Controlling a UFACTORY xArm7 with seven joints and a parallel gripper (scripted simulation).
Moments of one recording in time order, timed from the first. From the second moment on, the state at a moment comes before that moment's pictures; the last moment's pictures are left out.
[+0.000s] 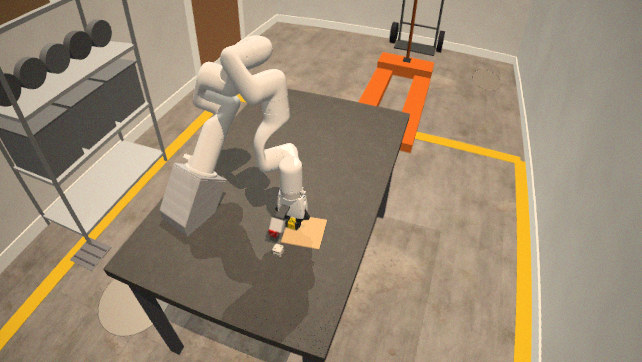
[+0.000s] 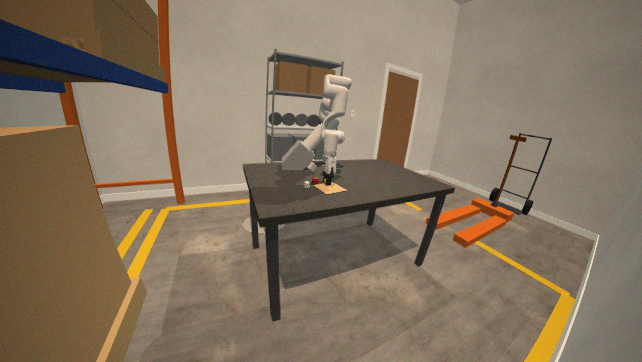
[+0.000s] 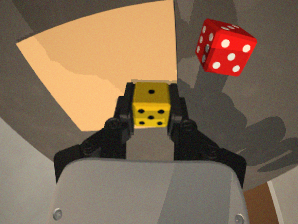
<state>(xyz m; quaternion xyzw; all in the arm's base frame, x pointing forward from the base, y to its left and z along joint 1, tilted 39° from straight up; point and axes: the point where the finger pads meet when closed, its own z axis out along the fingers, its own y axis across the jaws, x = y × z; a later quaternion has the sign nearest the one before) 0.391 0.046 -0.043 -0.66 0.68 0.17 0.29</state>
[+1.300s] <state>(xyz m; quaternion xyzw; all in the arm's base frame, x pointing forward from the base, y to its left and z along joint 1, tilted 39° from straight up) 0.391 0.048 -0.046 -0.66 0.68 0.17 0.29</state>
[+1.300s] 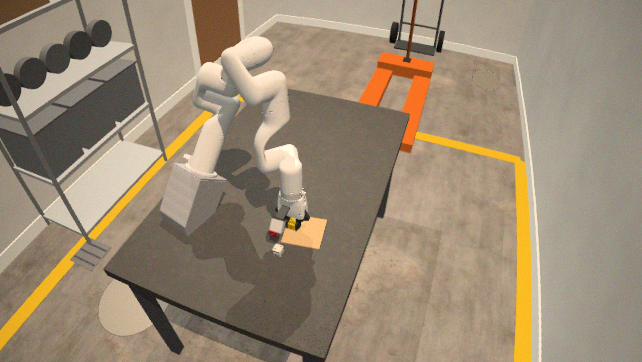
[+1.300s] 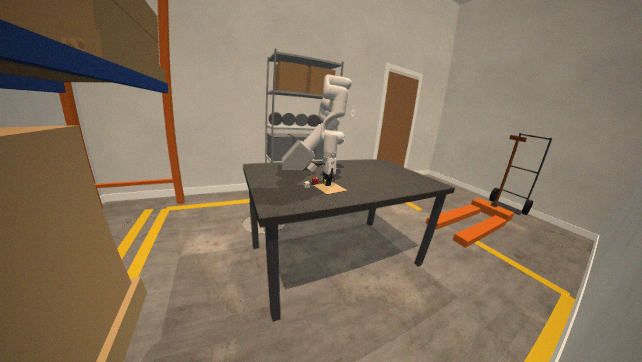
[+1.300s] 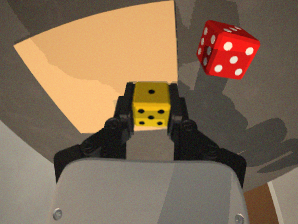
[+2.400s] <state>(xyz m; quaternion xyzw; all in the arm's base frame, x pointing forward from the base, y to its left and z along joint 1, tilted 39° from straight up) 0.391 0.048 -0.046 -0.66 0.68 0.17 0.29</state>
